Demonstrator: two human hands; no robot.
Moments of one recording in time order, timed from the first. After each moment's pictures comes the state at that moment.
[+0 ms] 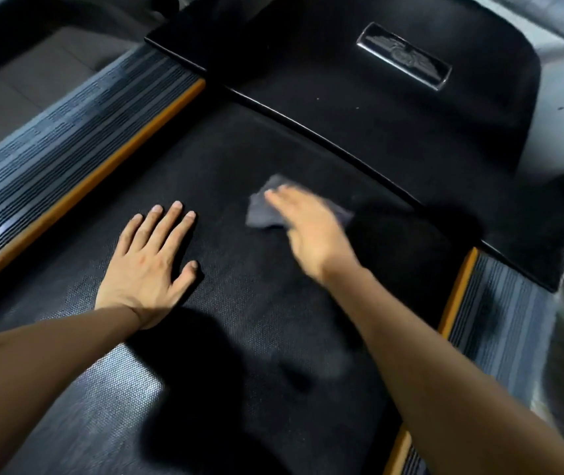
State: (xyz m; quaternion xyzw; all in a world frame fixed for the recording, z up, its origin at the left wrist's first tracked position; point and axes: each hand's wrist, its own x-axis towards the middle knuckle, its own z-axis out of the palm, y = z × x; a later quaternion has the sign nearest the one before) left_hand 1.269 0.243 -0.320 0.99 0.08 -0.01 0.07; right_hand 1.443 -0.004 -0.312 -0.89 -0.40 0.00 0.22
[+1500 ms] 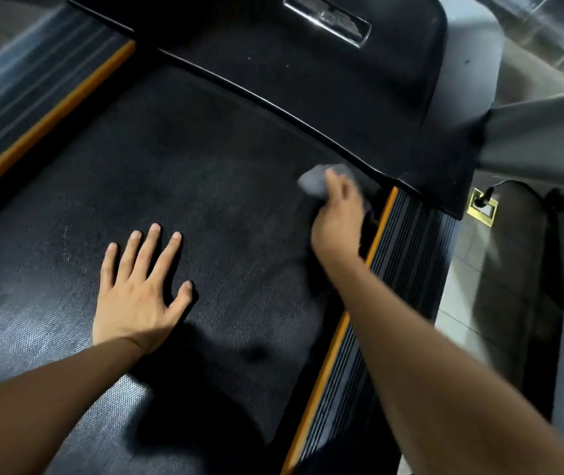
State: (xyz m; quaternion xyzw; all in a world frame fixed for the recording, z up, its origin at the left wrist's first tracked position) left_hand 1.192 0.133 -0.313 0.99 0.12 0.01 0.11; right_hand 1.395 -0.120 -0.298 -0.97 -0.06 -0.08 0.23
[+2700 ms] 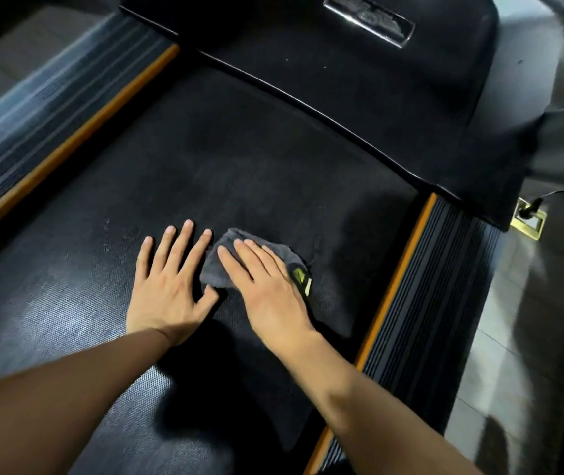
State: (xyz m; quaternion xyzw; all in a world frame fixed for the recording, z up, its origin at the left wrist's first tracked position) left_hand 1.194 0.137 -0.316 0.99 0.10 0.01 0.10; right_hand 1.257 -0.042 -0.305 -0.90 -0.40 0.00 0.19
